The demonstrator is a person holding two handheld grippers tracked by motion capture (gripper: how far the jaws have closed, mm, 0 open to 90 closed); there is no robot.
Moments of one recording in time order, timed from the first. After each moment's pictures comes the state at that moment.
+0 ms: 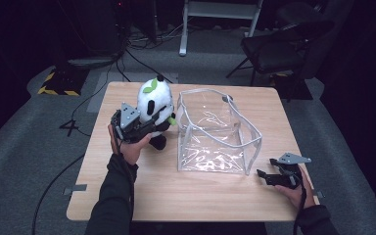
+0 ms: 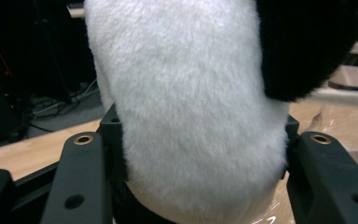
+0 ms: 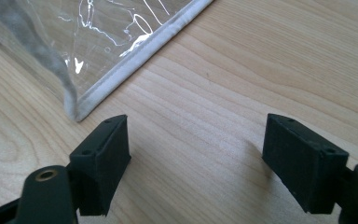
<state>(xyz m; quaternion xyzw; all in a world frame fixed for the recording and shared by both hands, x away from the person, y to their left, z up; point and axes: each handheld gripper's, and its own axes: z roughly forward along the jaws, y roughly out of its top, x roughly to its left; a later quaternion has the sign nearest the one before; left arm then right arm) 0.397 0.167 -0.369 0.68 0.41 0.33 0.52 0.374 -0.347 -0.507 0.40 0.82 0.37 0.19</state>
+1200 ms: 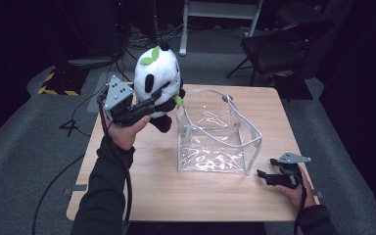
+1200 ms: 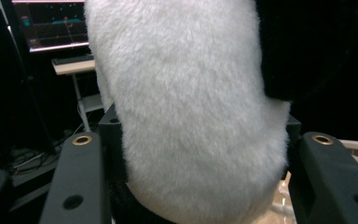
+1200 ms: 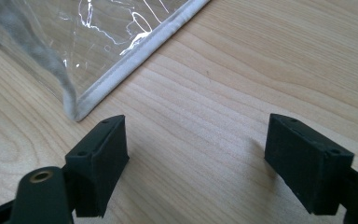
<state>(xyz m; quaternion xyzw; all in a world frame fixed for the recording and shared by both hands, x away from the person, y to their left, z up) 0.380 0.164 -0.272 0.66 0.34 0.33 0.59 0.376 -0.348 -0.507 0.40 0.82 0.37 0.19</state>
